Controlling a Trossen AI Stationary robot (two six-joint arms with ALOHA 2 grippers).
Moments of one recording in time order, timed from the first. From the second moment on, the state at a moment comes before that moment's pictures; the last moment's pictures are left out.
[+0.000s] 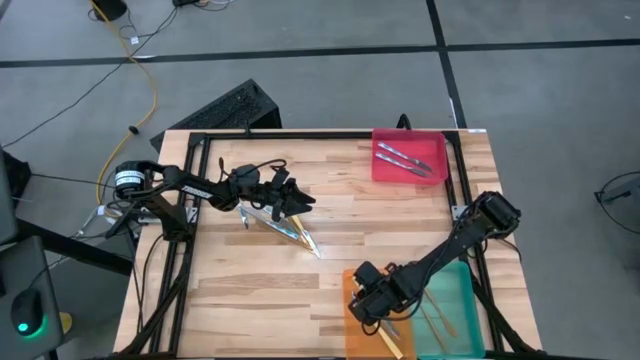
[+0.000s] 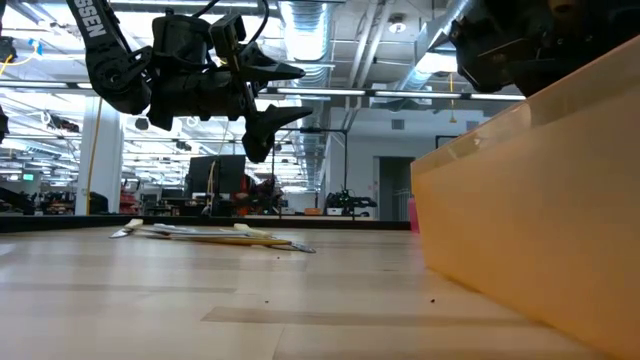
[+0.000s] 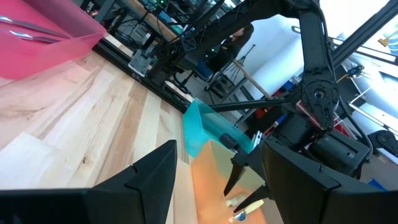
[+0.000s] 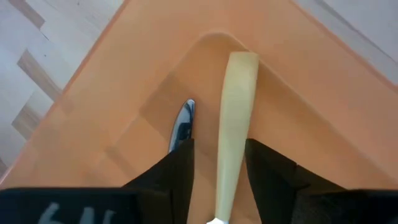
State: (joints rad) left arm 0.29 1.59 0.49 1.08 0.49 -0.72; right arm 0.61 1.89 1.27 -0.69 0.23 1.44
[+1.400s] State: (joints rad) left arm 0.23 1.08 1.09 -0.50 0.23 -0.21; right arm 0.60 1.32 1.34 -0.96 0.48 1.06
